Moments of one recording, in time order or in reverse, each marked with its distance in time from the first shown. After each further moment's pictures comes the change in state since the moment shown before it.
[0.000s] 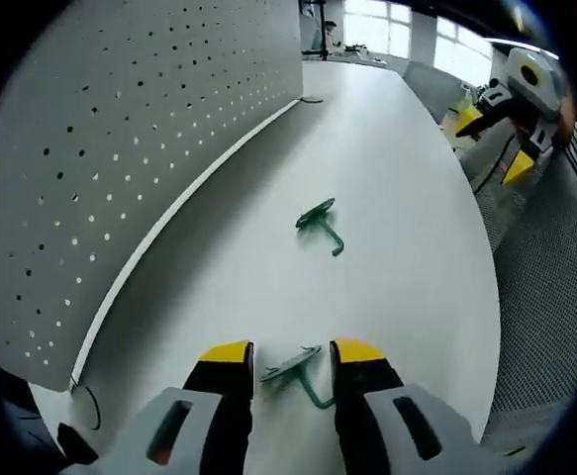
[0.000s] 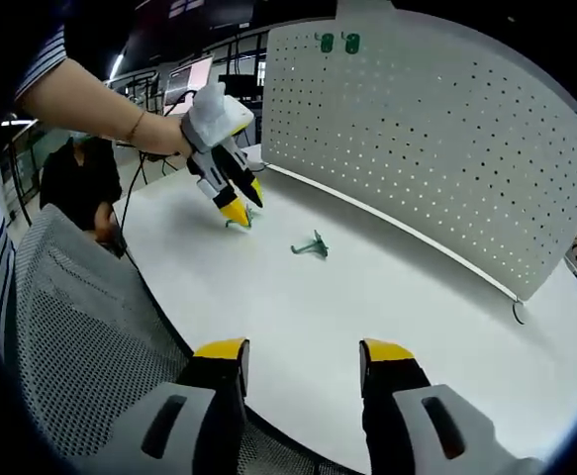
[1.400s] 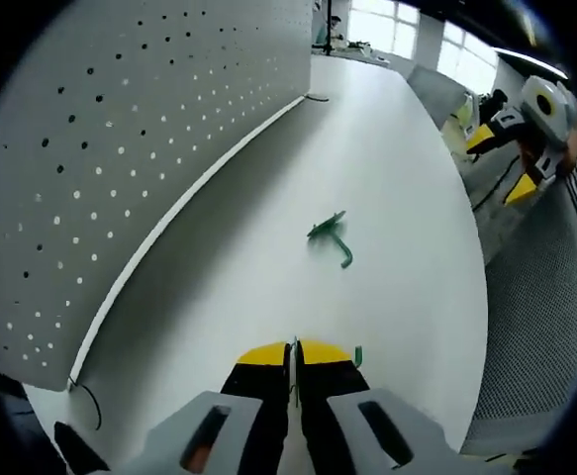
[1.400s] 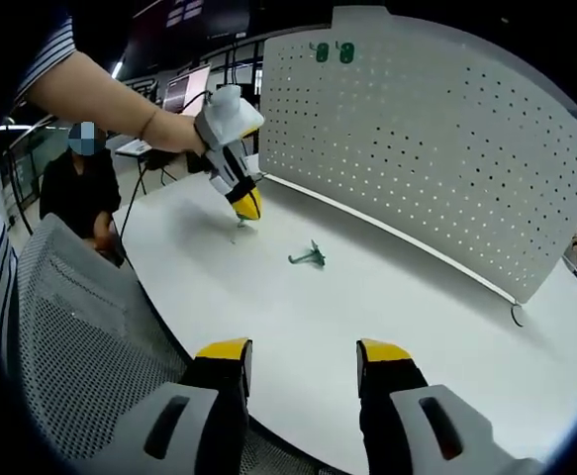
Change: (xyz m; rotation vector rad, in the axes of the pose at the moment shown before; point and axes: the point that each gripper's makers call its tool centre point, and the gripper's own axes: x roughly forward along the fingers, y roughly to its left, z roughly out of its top) left arm -0.015 0.014 0.015 -0.141 -0.018 -0.023; right arm -0.003 -0.003 0.008 0.012 -0.043 -0.006
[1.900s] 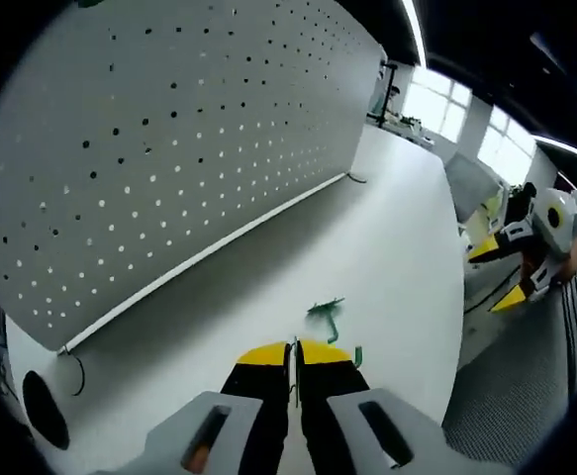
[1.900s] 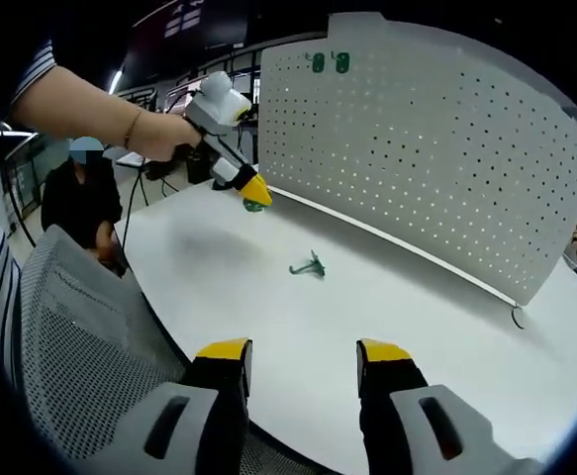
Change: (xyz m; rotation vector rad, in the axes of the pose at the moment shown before) left arm -0.032 -0.013 0.049 -0.240 -0.238 0.049; right arm -0.004 0.001 0.009 0.018 -0.045 0.006
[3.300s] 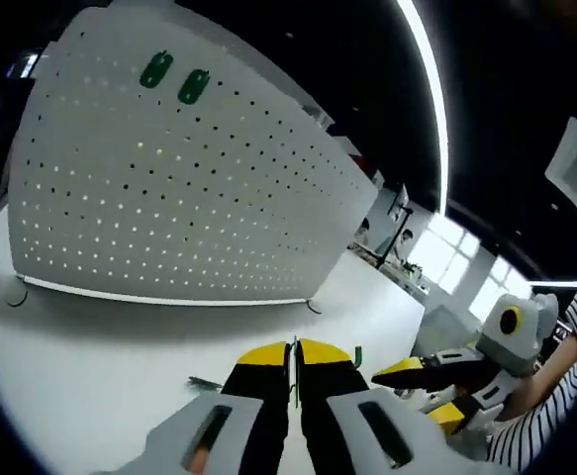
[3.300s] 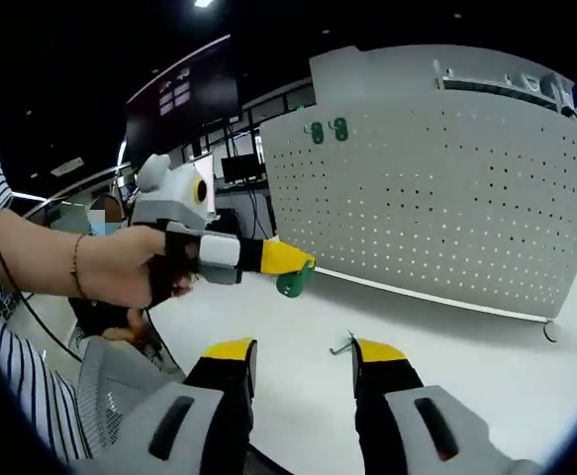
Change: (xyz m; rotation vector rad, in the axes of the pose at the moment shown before) left arm -0.042 -0.093 0.067 -0.460 -0.541 -0.073; right arm -0.009 0.024 0.100 0.182 -0.246 0.133
